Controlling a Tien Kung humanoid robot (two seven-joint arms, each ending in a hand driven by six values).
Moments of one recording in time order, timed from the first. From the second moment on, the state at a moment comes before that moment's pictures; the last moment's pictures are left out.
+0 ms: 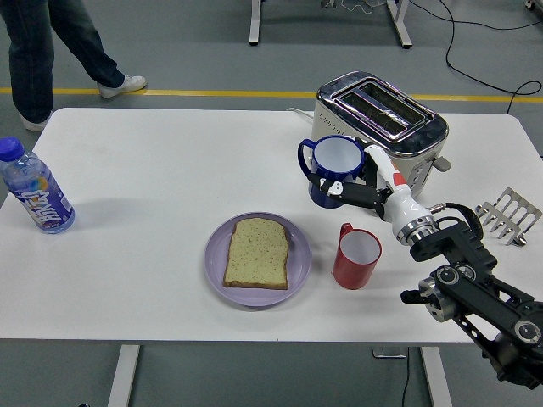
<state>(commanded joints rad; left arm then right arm) -0.21 0.05 -0.57 -0.26 -0.13 0.25 0.05 0.54 -0.24 0.72 1.39 -0.94 -0.44 0.07</state>
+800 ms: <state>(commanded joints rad) -0.21 0.05 -0.59 -0.26 -0.09 0.25 0.06 0.71 -0.14 0.53 1.27 -0.86 -0.41 0.10</state>
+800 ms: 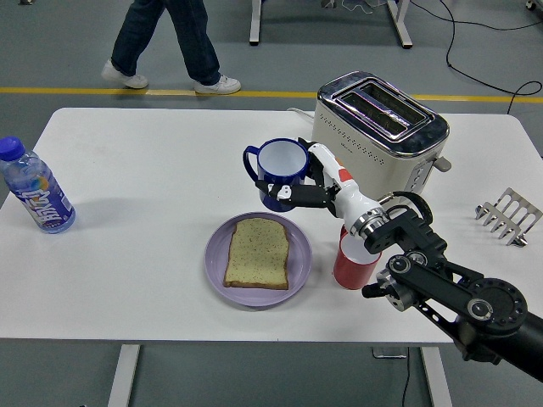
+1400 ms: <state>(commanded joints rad) -0.21 0.06 -0.55 -0.26 -0.15 0.25 0.05 0.75 -0.10 0.48 1.19 -0.91 -0.39 0.15</state>
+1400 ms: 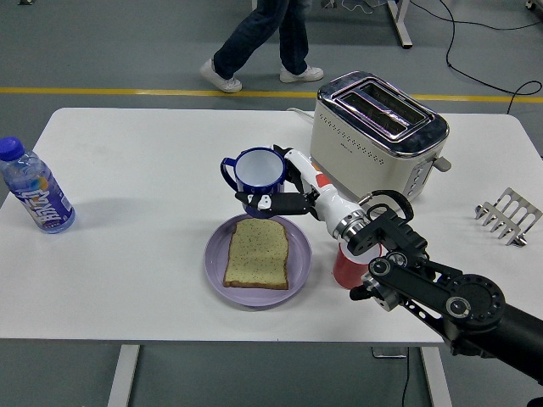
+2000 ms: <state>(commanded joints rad) -0.20 0.06 -0.54 -0.26 -0.16 0.25 0.04 0.80 -0.08 0.44 1.09 -1.09 -0.40 0.23</state>
